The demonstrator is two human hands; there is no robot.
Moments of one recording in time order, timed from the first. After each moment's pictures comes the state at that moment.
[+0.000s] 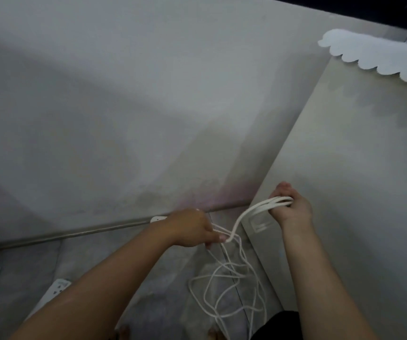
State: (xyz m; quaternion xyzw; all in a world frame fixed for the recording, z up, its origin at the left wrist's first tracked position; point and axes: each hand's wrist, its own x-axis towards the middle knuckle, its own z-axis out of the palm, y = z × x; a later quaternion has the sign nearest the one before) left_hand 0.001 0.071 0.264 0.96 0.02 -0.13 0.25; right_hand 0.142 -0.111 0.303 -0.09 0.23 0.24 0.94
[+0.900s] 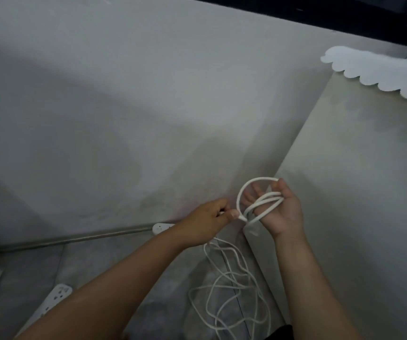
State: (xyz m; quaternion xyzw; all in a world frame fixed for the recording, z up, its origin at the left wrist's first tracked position) left_hand 0.009 0.050 0.287 0.87 0.05 0.06 0.49; right_hand 0.126 -0.084 0.318 -0.30 0.08 0.38 0.87
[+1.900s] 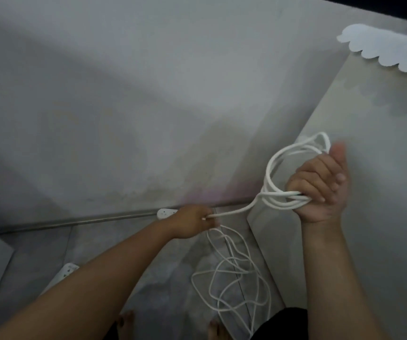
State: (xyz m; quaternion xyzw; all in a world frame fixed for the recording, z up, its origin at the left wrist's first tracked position) left_hand 0.004 0.083 0.220 0.94 0.06 -0.05 0.33; right_hand 0.114 -0.119 0.358 -0.05 -0.24 0.52 0.82
